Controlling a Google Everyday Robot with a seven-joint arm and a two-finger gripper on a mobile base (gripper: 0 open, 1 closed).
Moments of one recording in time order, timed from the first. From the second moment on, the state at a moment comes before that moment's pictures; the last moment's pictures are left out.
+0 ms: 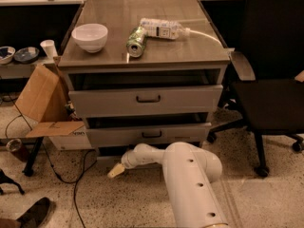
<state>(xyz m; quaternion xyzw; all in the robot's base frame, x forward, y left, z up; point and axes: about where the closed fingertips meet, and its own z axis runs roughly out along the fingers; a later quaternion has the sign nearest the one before) 0.696 0.174 0.182 -0.45 0.82 0.25 0.27</state>
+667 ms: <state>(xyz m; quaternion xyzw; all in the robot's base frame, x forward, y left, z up) 0.695 0.174 0.190 -0.45 0.82 0.25 0.26</state>
